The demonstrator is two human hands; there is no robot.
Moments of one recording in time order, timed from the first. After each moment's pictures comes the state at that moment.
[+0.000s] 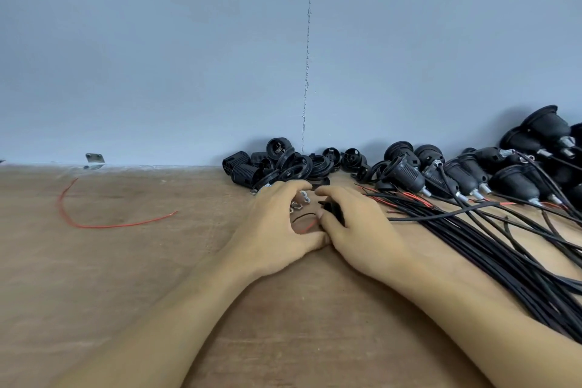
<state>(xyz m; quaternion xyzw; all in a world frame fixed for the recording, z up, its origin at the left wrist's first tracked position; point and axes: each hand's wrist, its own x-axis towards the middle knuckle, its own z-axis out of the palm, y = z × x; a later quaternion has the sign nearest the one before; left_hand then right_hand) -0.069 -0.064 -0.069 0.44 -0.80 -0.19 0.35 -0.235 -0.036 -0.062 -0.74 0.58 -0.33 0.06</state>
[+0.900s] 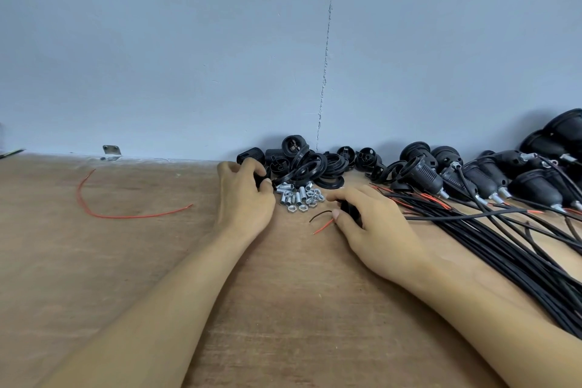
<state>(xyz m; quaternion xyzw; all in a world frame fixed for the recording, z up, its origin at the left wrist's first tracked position) -0.038 -0.106 -0.068 0.60 -0.64 -0.17 0.44 -0.239 -0.035 -0.068 -0.75 0.57 -0.33 0.03</state>
